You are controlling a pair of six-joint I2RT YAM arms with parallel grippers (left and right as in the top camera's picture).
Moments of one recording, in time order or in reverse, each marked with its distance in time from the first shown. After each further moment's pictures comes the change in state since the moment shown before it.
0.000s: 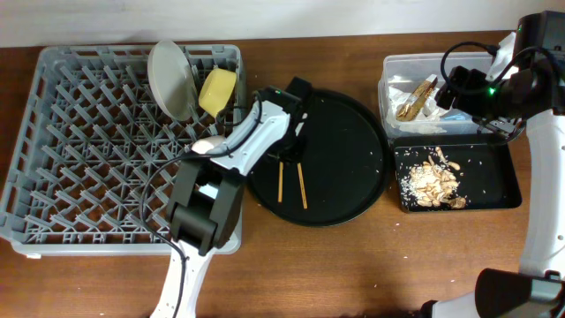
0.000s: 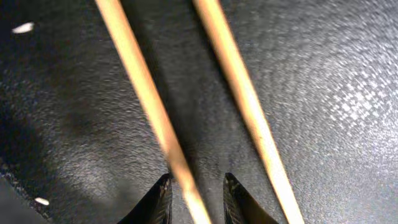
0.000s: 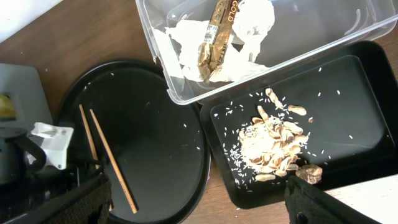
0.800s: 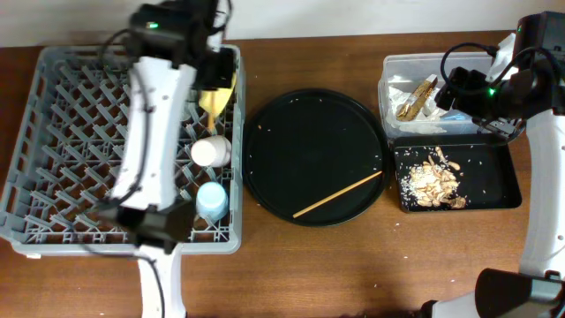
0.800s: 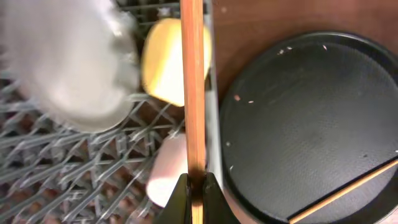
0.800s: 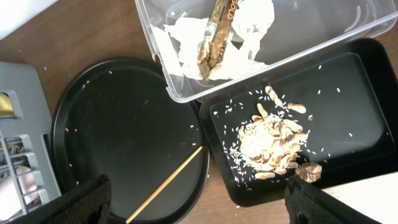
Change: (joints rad) left arm 0.287 -0.114 0.816 -0.571 -0.055 0.025; right arm 0.000 0.000 0.000 -0.006 0.000 0.000
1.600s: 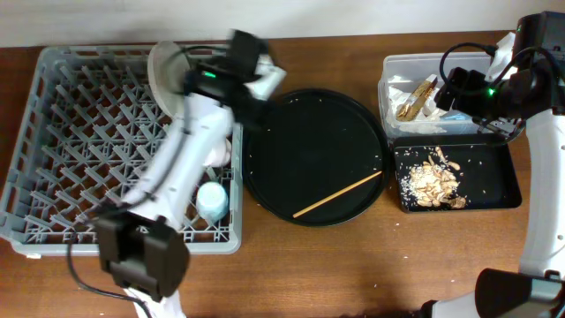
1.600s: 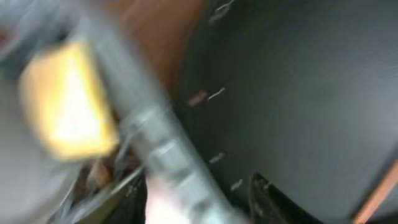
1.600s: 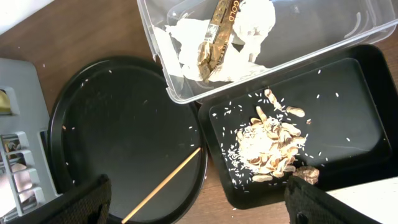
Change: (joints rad) left arm -0.178 -0.296 -0.888 0.653 0.000 0.404; right arm 0.000 0.000 -0.003 0.006 0.000 -0.026
